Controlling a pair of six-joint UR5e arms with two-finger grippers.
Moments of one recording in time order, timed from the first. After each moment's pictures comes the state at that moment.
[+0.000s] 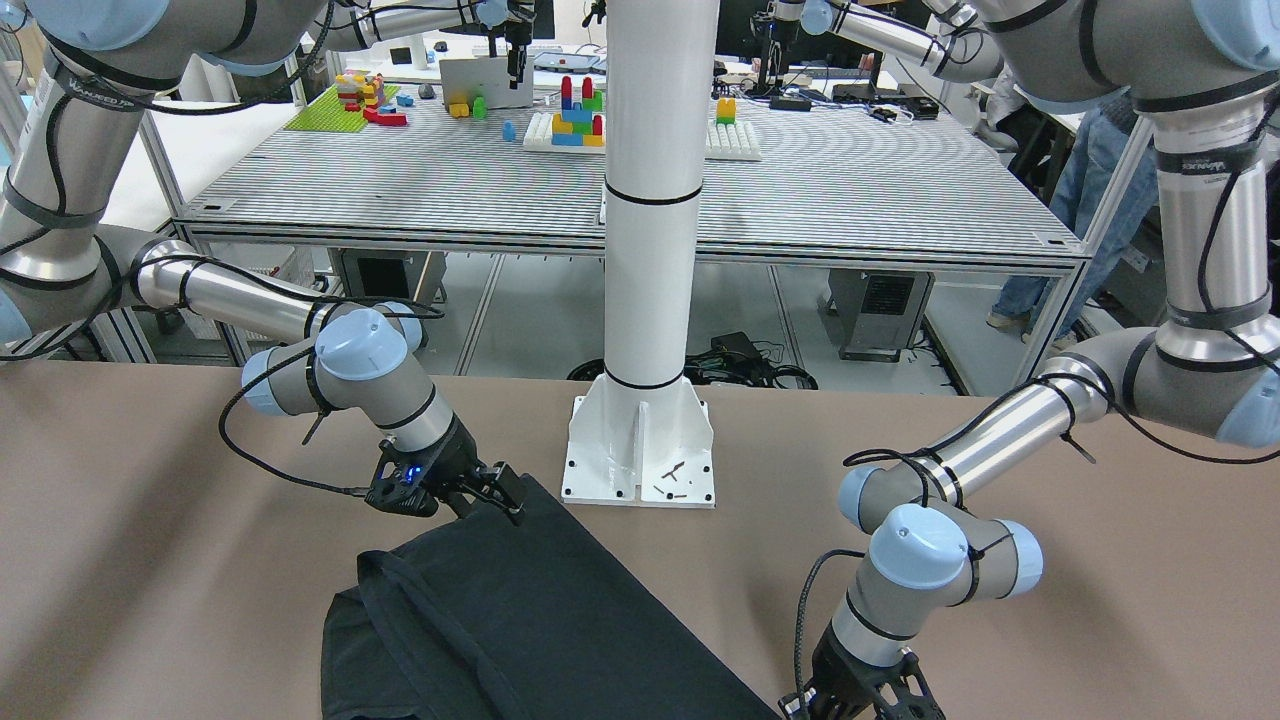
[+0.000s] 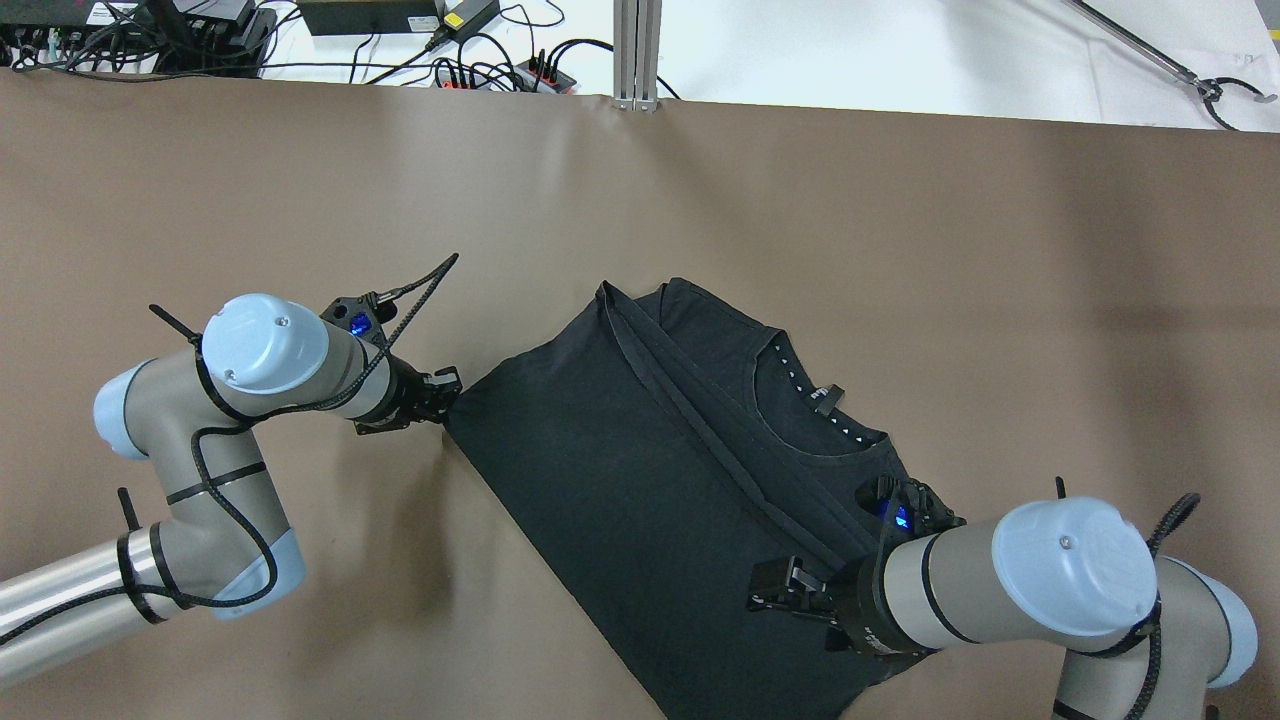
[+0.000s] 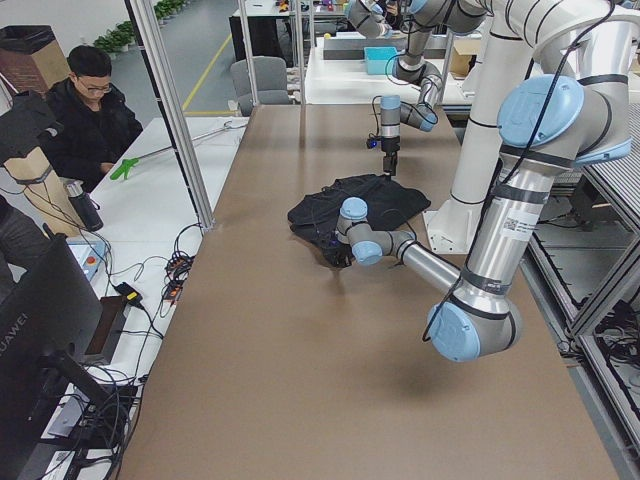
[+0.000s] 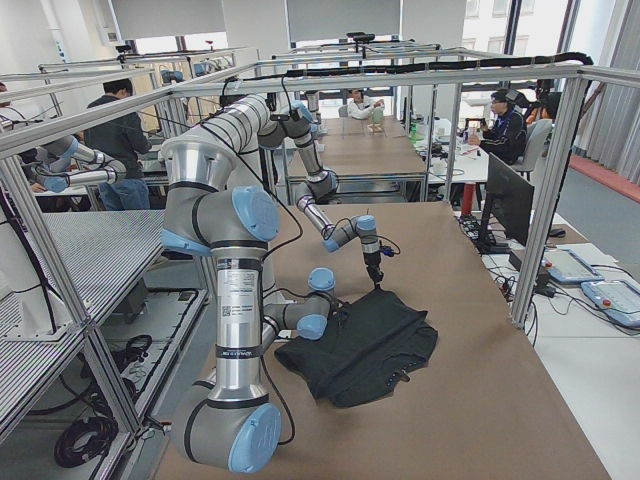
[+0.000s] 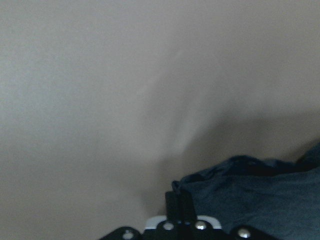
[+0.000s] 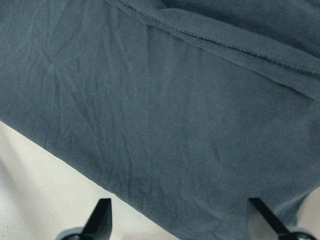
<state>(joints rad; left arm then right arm) -0.64 -2.00 -1.62 -2.06 -1.89 -1.63 0.42 -1.44 2.12 -1.13 1.97 1.75</state>
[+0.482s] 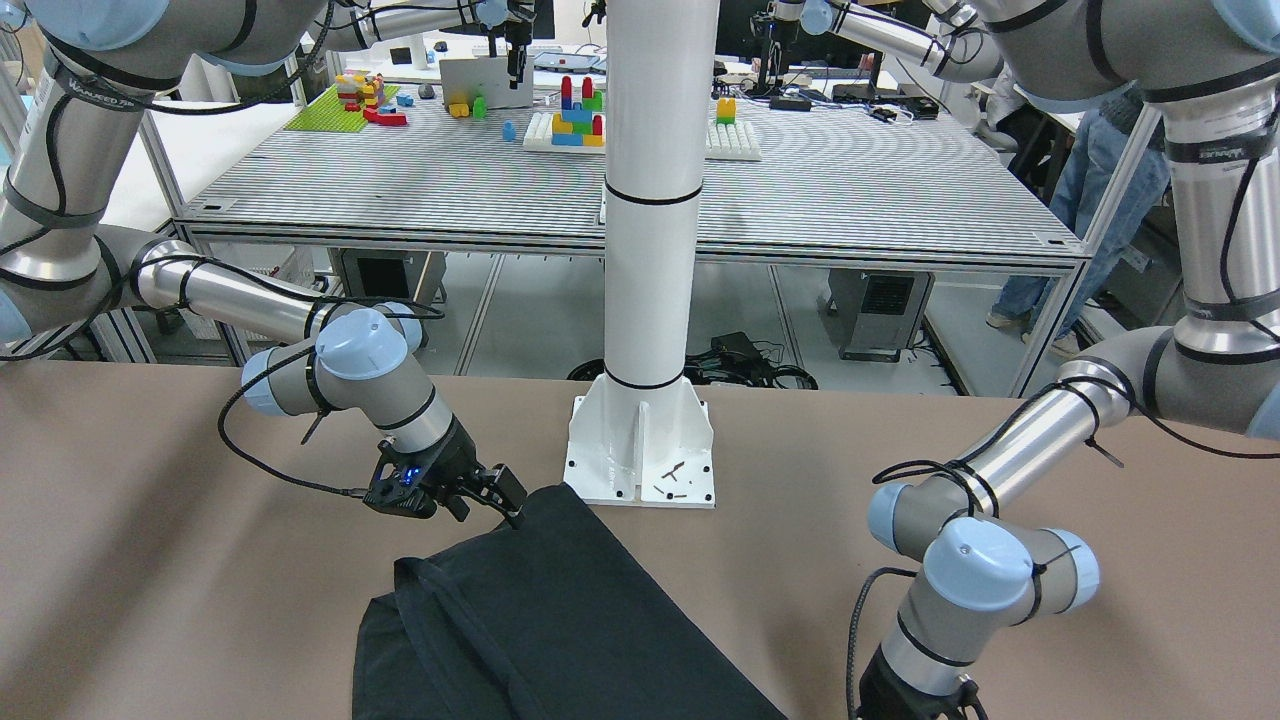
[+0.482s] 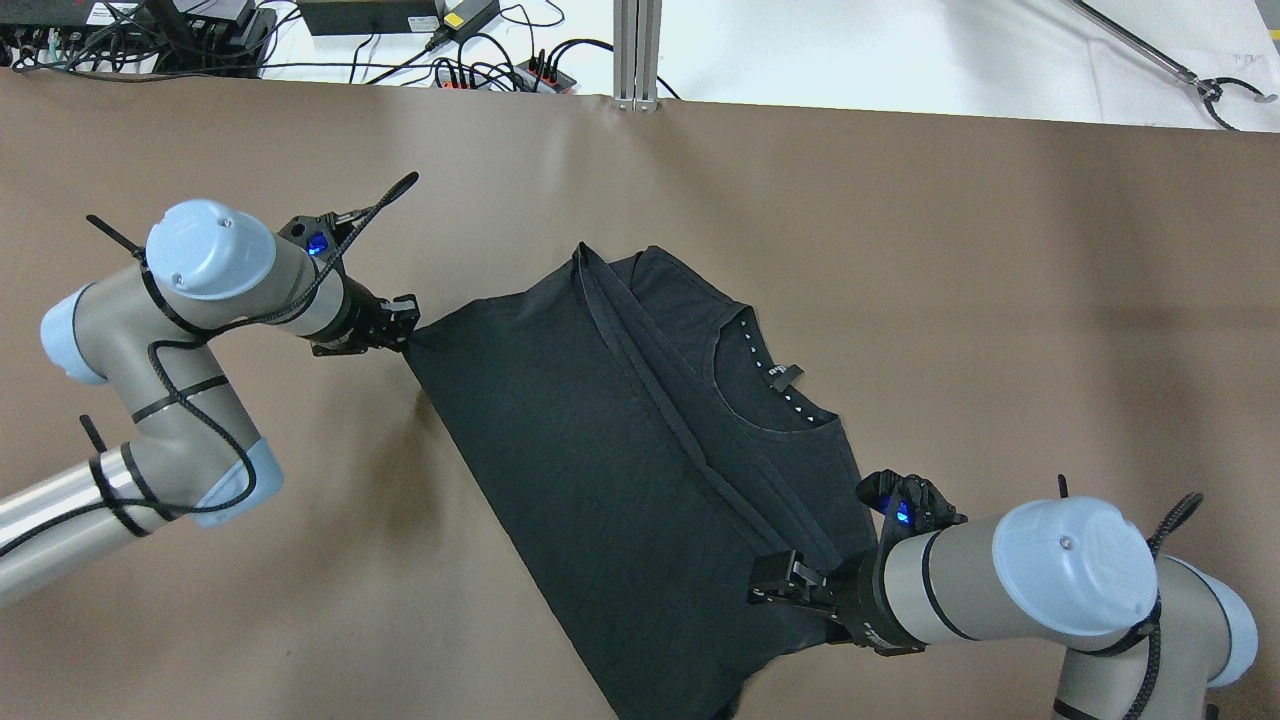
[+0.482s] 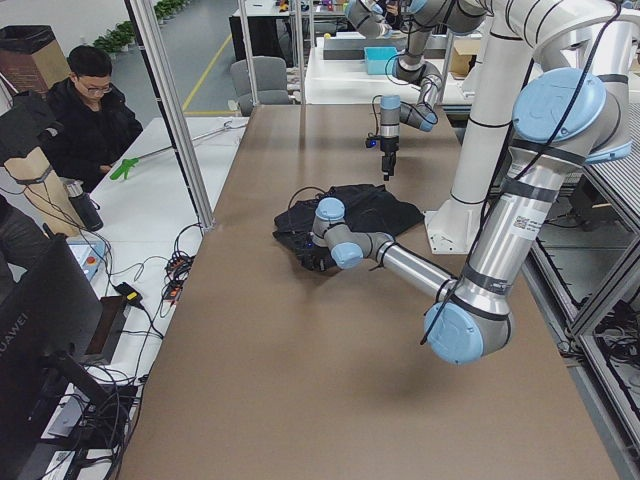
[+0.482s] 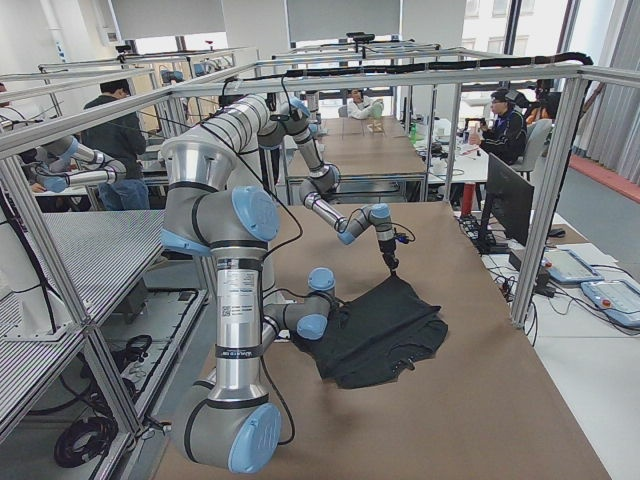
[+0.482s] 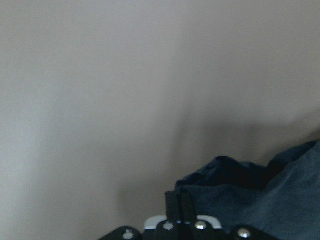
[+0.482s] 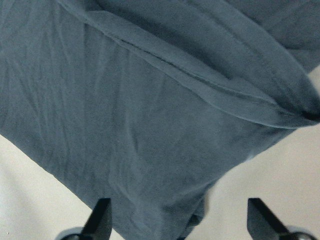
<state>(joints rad) -0.79 -2.03 -1.56 -2.05 -1.96 -1.46 0.42 -1.44 2.12 -1.13 1.94 1.75</state>
